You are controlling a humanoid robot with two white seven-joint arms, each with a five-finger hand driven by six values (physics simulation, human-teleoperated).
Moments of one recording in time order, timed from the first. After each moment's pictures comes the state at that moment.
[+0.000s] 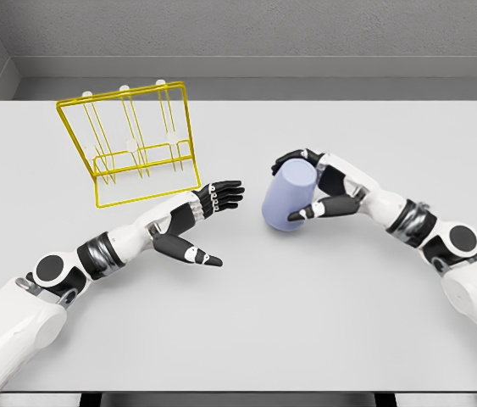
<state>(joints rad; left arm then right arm) -0.33 0.44 -0.64 -1.35 0.66 -0.30 -0.61 -0.49 -0.54 0.73 -1.20 -0.80 -0.43 0.61</state>
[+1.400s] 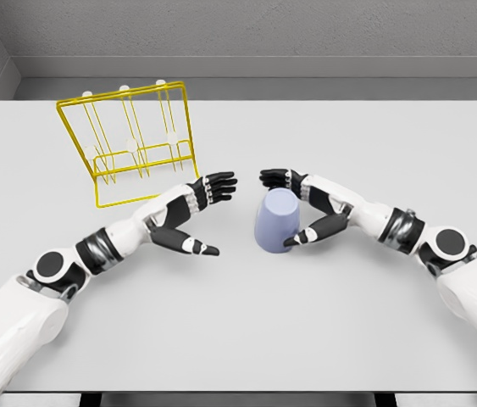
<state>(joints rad) -0.34 0.40 -0.59 -1.29 0.64 -0.29 -0.61 -0.51 -0.53 0.77 -1.16 -0.63 -0.42 0.61</state>
